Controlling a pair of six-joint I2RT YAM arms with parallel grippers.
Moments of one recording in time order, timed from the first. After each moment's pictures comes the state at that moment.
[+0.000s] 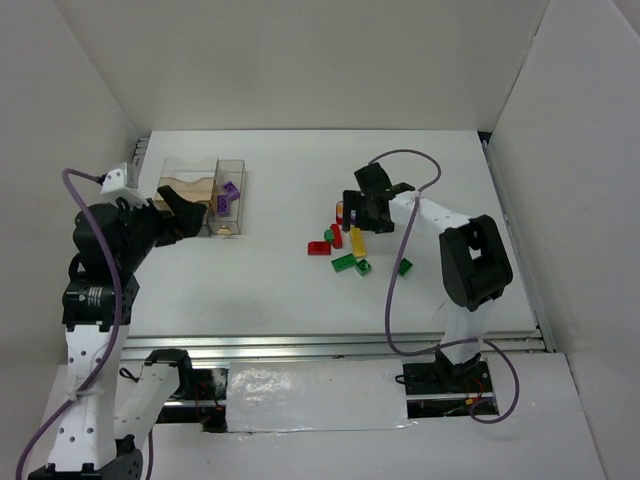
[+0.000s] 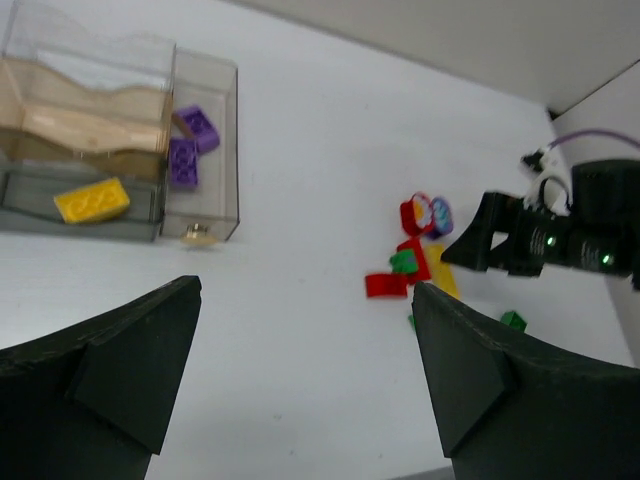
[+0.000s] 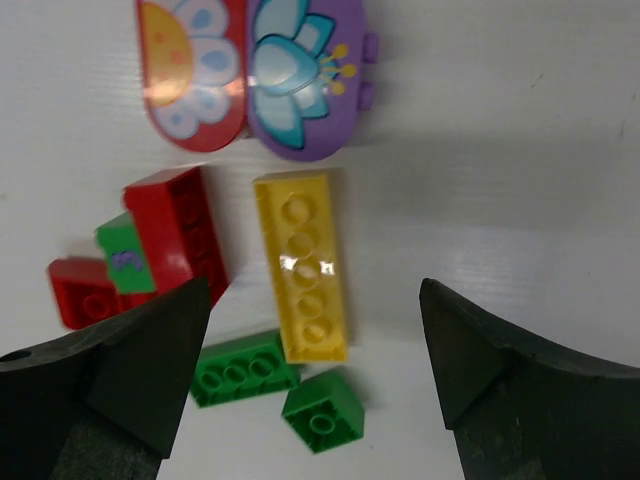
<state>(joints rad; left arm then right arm) 0.03 0.75 1.10 -0.57 0.21 -0.42 0.44 1.81 1.29 -0.48 0.09 0.43</state>
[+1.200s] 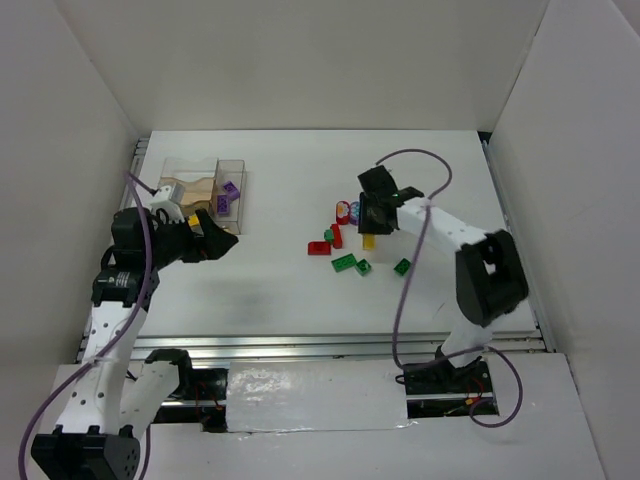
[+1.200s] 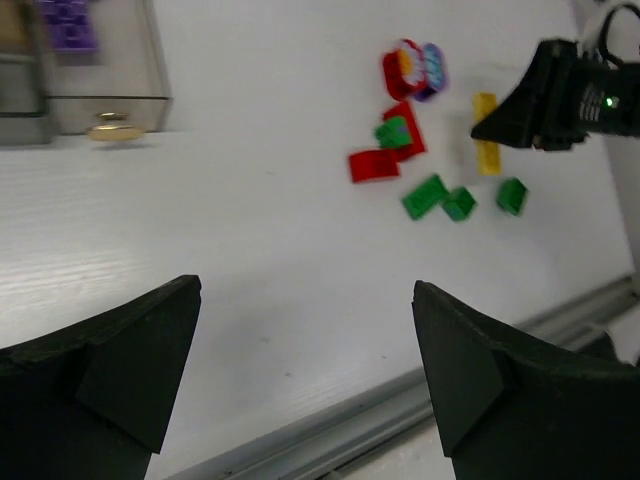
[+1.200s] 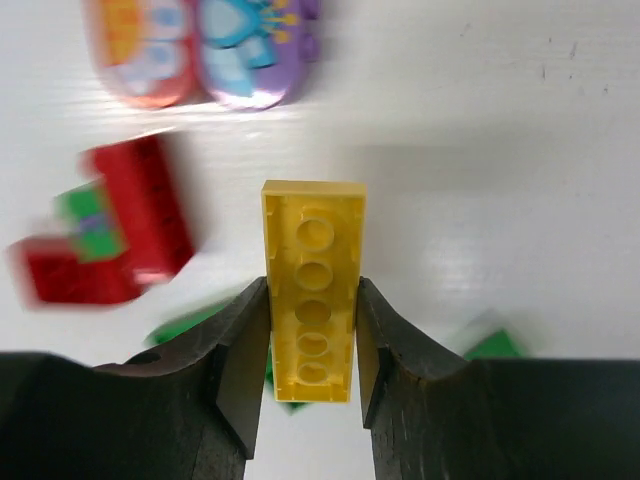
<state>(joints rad) 0.02 0.80 0.87 -0.57 0.41 -0.32 0.45 1.81 1.29 -0.57 0.22 0.44</state>
